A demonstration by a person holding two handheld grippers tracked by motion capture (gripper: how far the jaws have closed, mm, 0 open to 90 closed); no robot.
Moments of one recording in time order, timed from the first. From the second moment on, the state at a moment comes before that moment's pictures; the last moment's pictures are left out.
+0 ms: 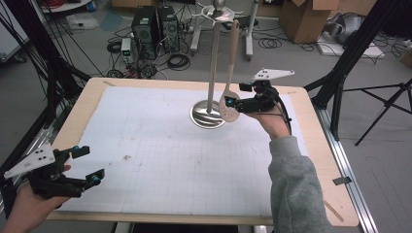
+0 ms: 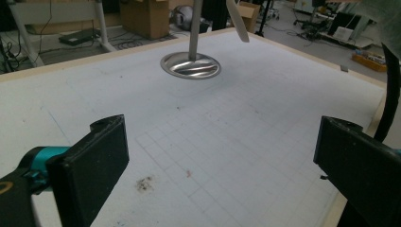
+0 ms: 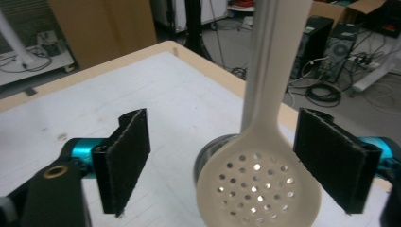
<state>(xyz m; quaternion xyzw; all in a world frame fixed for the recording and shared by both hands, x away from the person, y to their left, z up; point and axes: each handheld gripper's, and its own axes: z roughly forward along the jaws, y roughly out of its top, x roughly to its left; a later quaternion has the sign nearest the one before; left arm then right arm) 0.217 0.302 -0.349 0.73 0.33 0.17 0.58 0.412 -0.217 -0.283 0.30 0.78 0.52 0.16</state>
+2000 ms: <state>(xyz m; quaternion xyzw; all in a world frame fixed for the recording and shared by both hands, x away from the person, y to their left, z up) 0.254 0.284 -0.354 0.71 0.32 0.17 0.60 0.290 -0.336 -0.357 0.36 0.72 0.57 0.18</state>
